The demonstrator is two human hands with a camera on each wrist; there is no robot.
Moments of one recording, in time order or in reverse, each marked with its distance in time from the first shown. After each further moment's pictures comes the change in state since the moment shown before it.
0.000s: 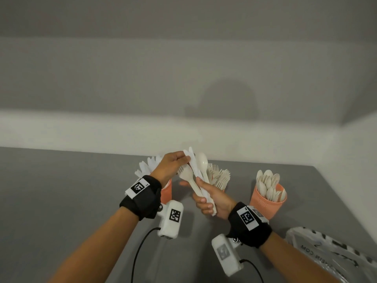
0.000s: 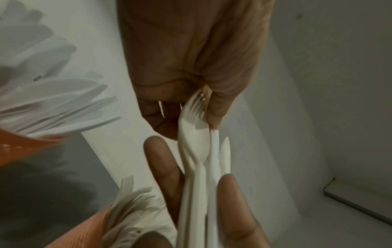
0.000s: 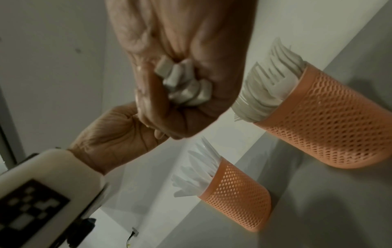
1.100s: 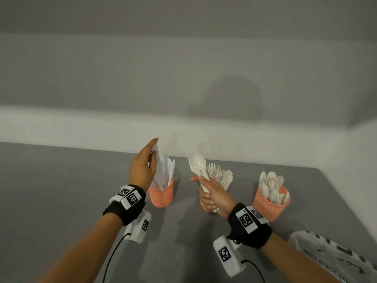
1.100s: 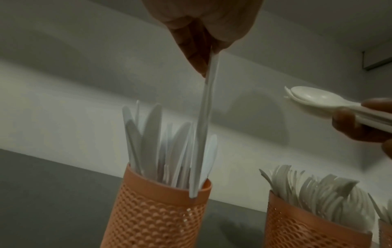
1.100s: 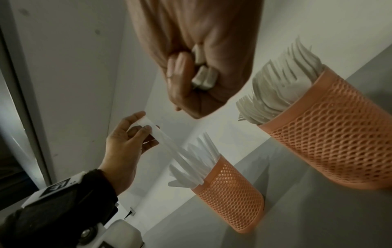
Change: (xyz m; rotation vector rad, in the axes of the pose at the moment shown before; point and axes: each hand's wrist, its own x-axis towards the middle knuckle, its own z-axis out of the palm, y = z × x) left_hand -0.010 -0.040 -0.063 0.675 0.654 0.578; right_hand 0.011 0.002 0.007 -0.114 0.290 -0.196
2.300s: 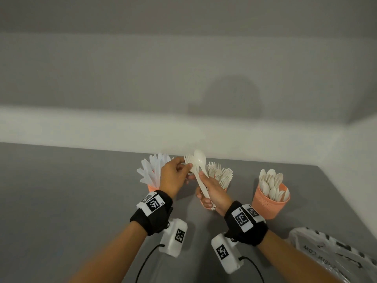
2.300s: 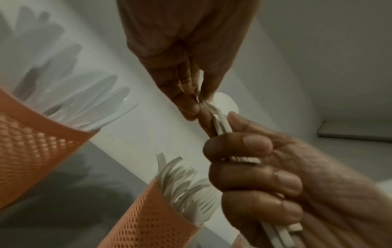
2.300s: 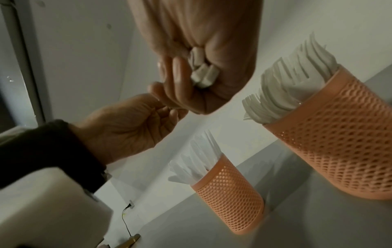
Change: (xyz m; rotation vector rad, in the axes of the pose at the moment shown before) left_hand -0.022 0.058 0.047 -0.482 -0.332 -0.515; right_hand 0.005 0.004 0.000 -0.090 0.014 -0.049
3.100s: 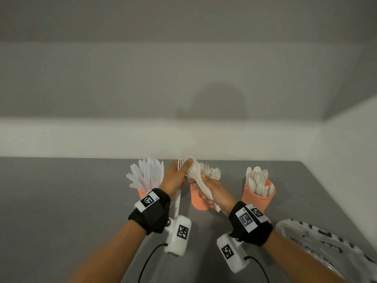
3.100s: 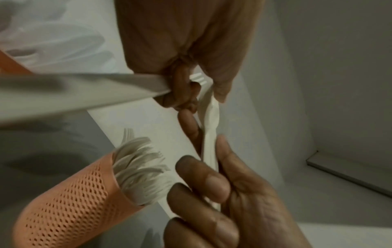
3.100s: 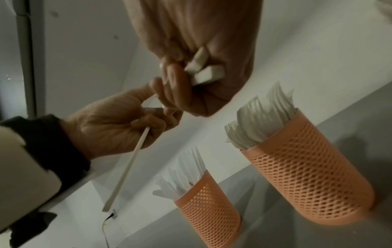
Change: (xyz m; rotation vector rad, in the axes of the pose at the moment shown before) left_hand -0.006 0.023 0.025 -0.164 -0.219 -0.125; right_hand -0.018 -0.003 -0.030 -0.030 -0.014 -0.082
